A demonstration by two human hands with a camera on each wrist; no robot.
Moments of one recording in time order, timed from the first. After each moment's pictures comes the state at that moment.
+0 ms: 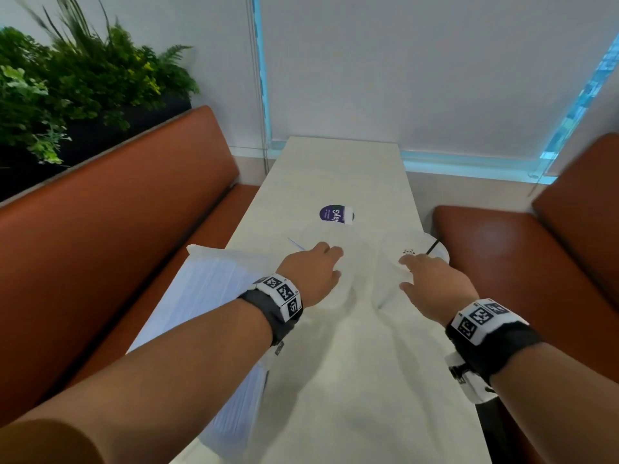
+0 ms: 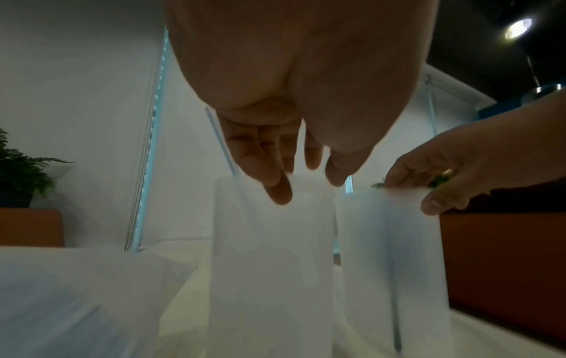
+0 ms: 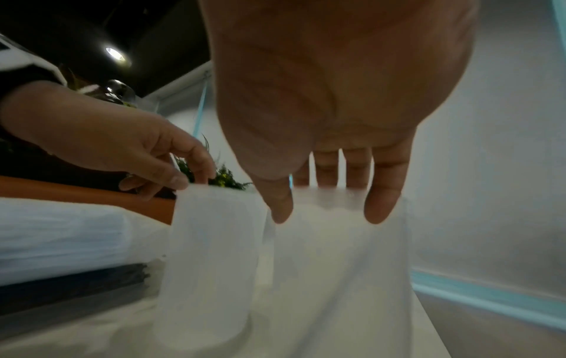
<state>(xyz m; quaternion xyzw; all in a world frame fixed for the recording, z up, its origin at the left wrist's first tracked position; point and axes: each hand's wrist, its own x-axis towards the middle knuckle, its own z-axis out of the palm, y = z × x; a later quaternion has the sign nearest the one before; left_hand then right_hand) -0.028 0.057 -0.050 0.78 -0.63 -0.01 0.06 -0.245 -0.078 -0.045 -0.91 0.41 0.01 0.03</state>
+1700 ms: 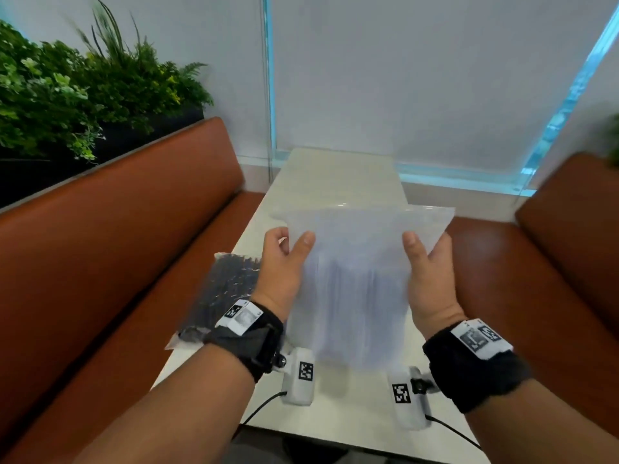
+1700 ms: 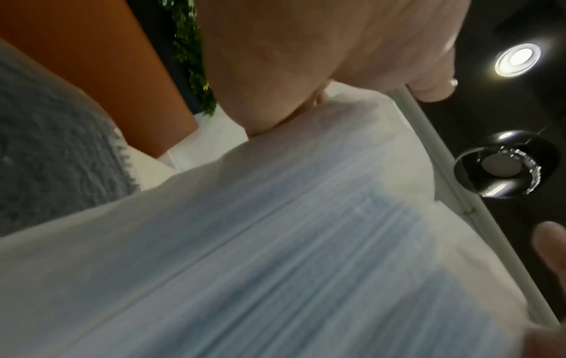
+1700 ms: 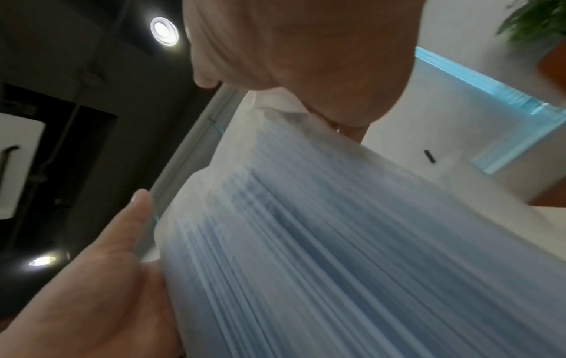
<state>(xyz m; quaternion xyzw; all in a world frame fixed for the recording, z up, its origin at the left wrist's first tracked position) -0.075 0.184 -0.017 0.56 -0.28 -0.22 0.75 -0.249 0.076 0.004 -0.60 0.24 -0.54 0.54</state>
